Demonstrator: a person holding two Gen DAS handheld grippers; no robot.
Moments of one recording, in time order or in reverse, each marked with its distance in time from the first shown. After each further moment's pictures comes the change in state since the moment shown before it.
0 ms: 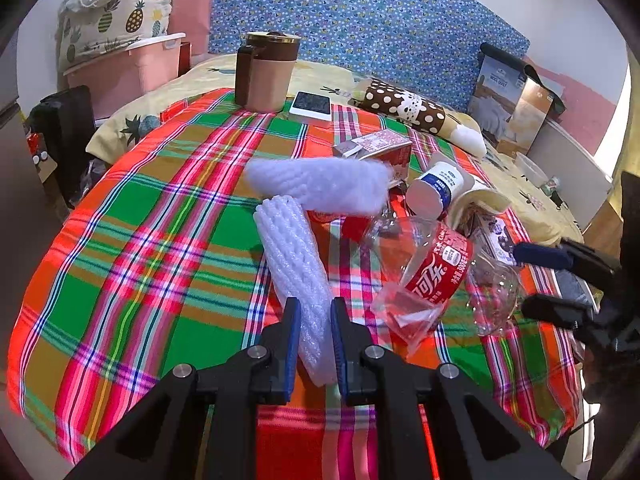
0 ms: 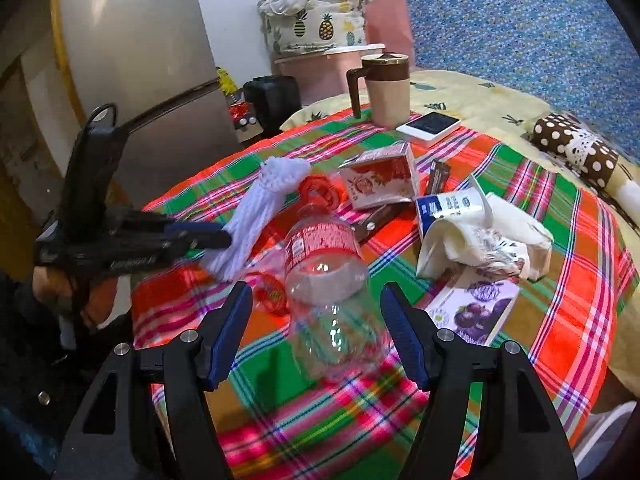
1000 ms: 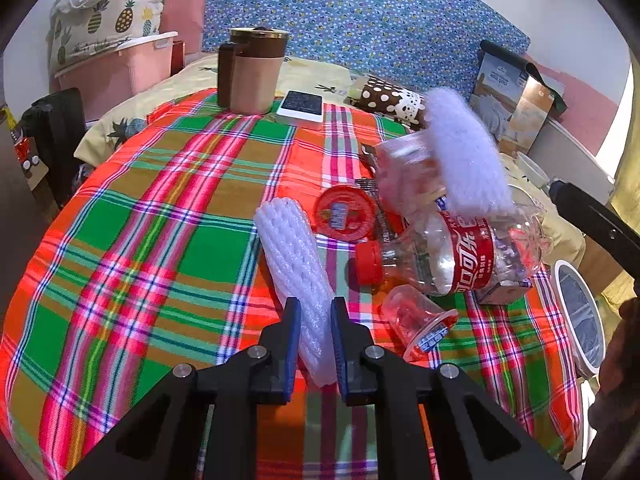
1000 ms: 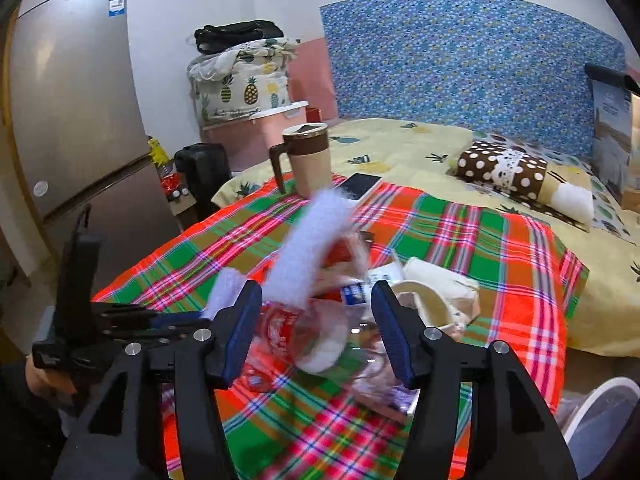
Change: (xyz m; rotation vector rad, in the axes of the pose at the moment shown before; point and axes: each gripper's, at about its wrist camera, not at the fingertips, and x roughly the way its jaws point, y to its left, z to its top) left arm 0.027 -0.011 0.021 0.001 0.005 -0.005; right arm -0.026 -0.027 0.022 0.151 -0.212 -0.232
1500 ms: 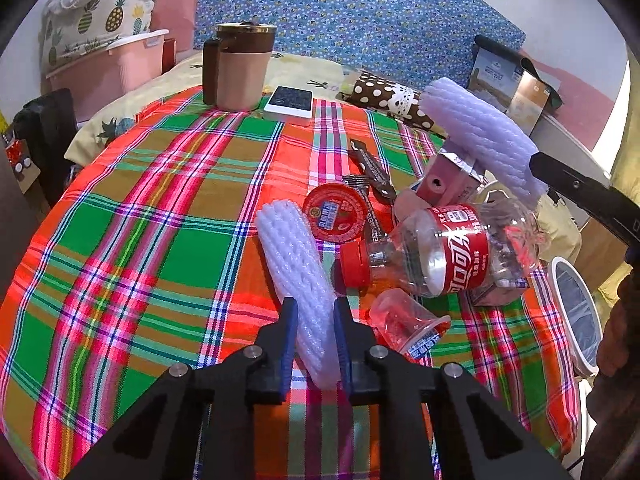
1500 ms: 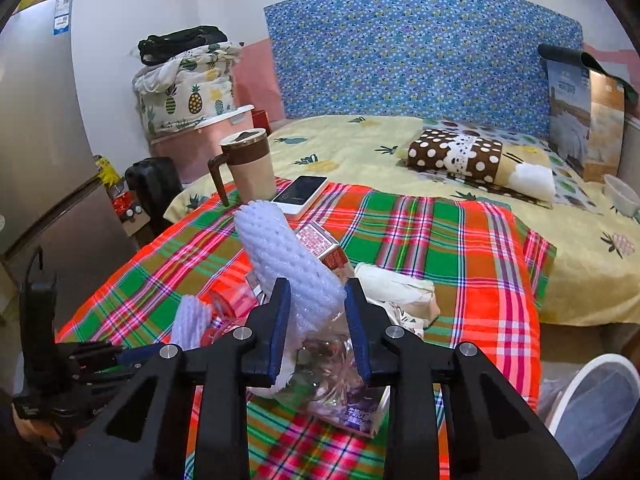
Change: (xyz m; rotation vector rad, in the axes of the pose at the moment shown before) left arm 0.011 -0.010 0.004 0.015 0.017 -0.019; right arm 0.005 -0.012 0.008 0.116 -0.019 -0.153
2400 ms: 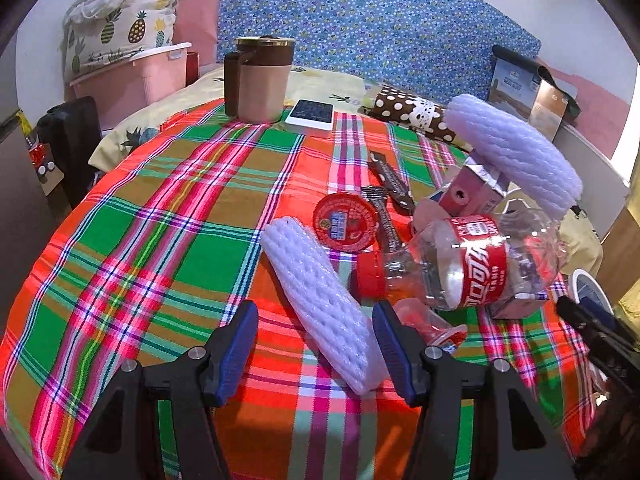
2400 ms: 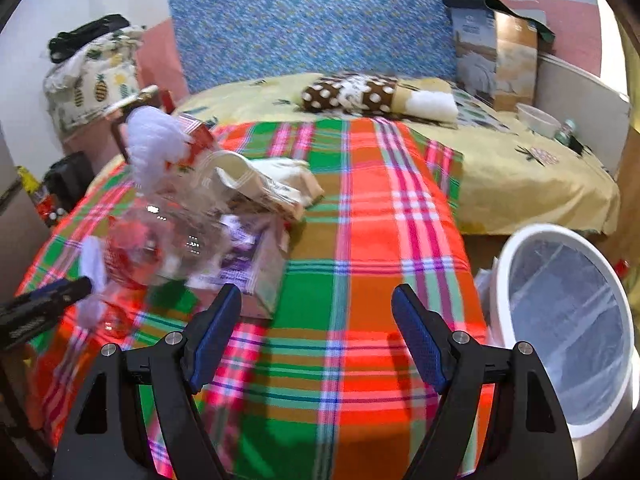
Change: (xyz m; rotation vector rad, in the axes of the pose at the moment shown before) left arm 0.002 -0.005 -0.002 -0.019 -0.061 0.099; right arm -0.016 -0.031 -0.069 0.156 0.116 -0.298
